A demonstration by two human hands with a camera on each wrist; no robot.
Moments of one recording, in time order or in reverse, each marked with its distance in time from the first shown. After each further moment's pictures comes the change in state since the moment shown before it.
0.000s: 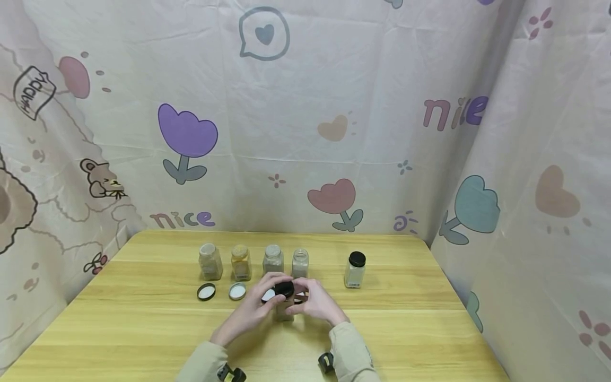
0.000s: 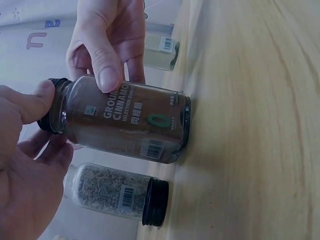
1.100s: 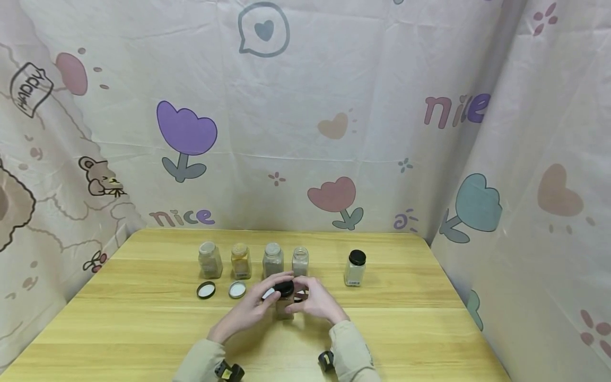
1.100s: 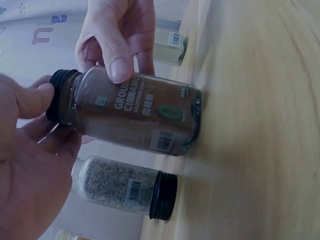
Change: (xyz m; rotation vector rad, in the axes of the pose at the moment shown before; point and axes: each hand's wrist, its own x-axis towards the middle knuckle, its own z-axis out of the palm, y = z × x) left_hand 0.001 -0.005 -0.003 -0.085 -0.080 0.061; right_hand 0.001 0.000 0.000 -0.012 0.009 -0.032
